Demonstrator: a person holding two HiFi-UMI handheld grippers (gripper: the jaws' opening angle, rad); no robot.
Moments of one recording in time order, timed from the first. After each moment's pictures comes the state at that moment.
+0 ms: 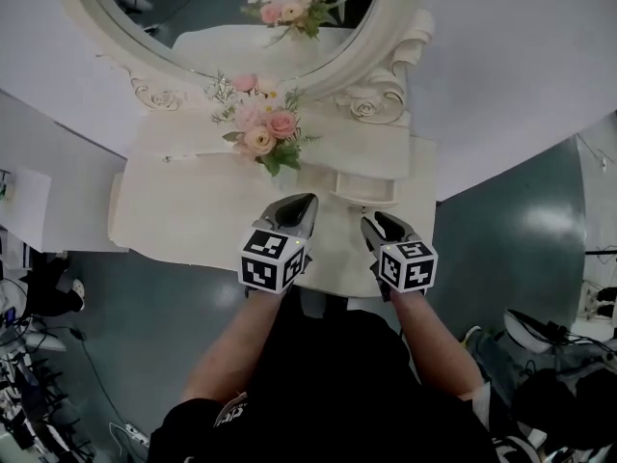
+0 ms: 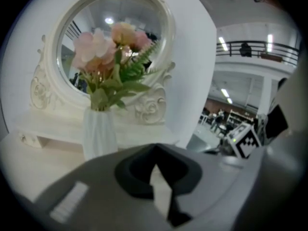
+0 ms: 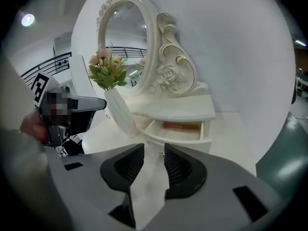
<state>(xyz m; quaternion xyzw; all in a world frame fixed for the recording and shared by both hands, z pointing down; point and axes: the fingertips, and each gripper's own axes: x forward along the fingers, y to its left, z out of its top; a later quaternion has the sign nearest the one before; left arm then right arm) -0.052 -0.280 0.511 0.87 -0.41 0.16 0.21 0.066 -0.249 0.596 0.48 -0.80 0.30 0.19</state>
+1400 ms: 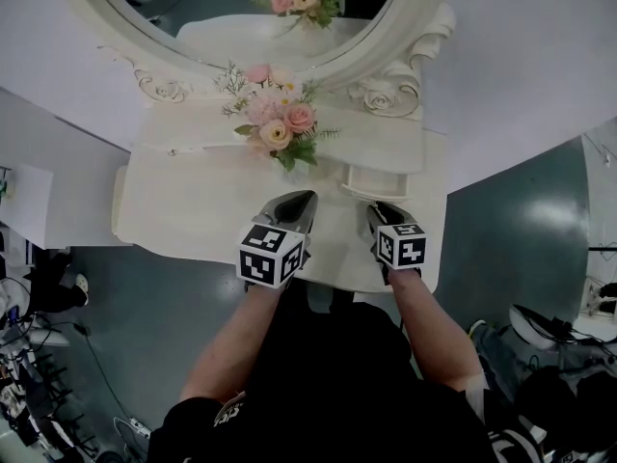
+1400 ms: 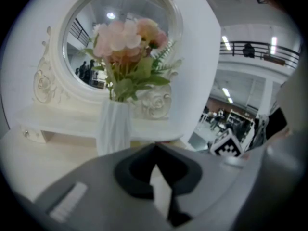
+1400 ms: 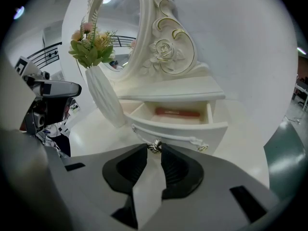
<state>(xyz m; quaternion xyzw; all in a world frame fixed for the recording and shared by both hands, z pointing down) -0.079 -0.282 0.529 0.87 -0.40 0.17 0.23 0.058 -0.271 0.656 0.50 -0.77 0.32 0.24</state>
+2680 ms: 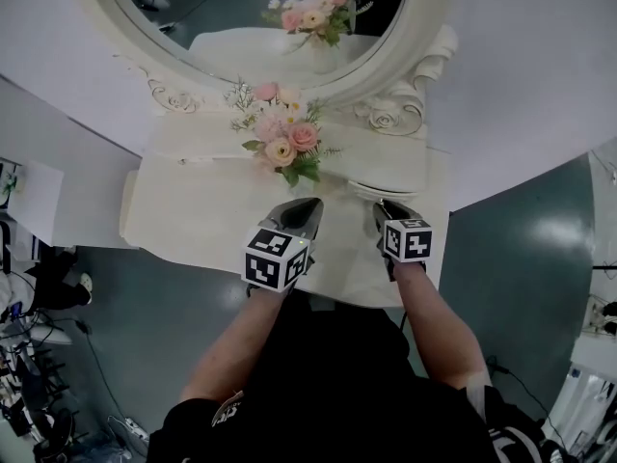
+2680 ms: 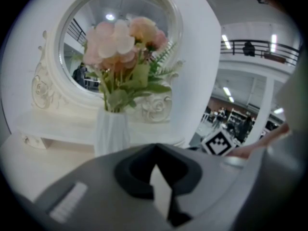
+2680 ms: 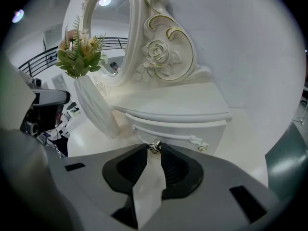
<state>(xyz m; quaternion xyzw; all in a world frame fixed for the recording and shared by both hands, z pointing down) -0.074 -0.298 0.524 0.87 -0.41 0.18 0.22 0.066 -0.318 0.654 0.49 -0.78 0.32 0.23</state>
